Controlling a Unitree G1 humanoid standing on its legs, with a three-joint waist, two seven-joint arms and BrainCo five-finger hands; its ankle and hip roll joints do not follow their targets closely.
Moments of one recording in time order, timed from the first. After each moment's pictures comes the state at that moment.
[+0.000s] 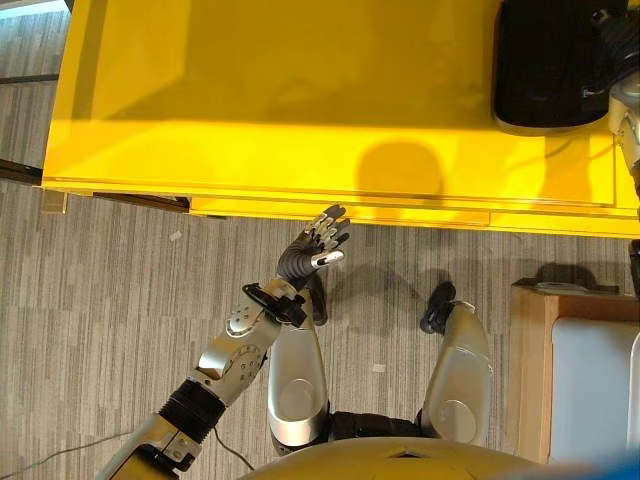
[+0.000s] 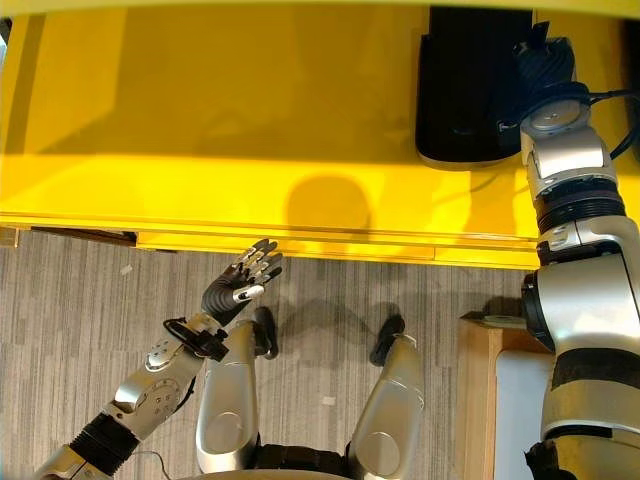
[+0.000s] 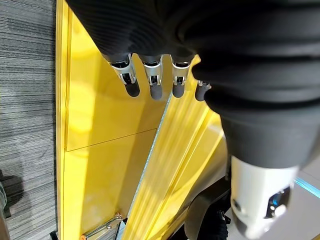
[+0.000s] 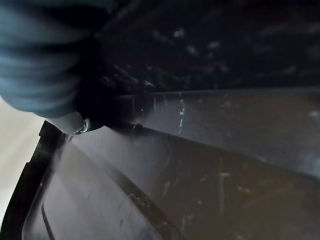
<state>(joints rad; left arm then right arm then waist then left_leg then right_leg) -0.10 0.48 -0.47 0.02 -0.85 -0.18 -0.15 -1.30 -0.81 0.41 0.97 0.29 0.25 -0.21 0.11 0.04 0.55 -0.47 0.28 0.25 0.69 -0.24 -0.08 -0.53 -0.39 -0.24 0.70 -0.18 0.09</state>
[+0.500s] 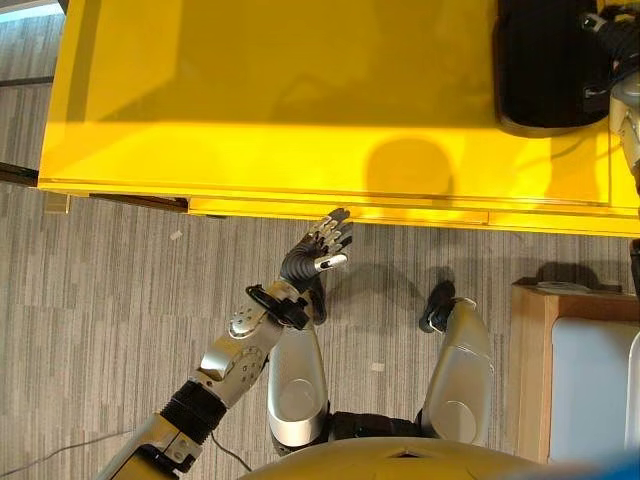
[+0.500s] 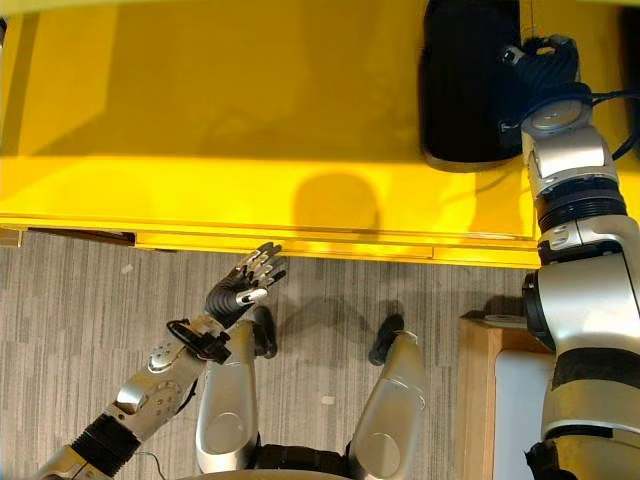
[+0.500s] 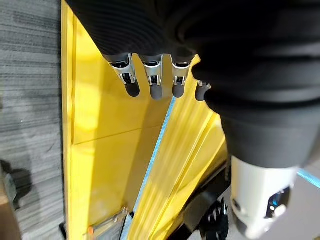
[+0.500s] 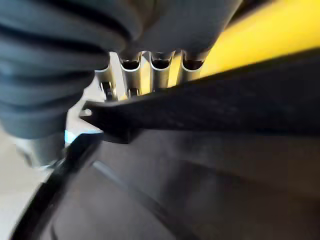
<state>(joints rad) -0.10 0.48 -0.52 0.02 -0.85 -0.18 -0.17 -1.30 -0.81 0.40 0.97 0.30 0.29 -0.25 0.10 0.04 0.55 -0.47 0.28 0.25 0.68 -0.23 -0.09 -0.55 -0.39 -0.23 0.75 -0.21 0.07</state>
